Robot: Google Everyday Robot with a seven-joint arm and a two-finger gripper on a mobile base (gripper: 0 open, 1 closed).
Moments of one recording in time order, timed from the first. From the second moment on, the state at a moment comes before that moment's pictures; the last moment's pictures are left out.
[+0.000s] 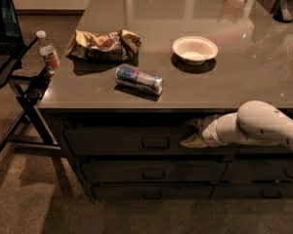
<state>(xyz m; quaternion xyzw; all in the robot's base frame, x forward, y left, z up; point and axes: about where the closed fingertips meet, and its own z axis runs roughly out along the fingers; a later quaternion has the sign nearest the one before) 0.573 -0.154 0.645 -0.62 0.68 0.06 0.37</state>
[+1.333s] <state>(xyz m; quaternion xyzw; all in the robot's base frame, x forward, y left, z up) 0.548 -0.150 0.665 -0.61 0.69 0.06 0.39</state>
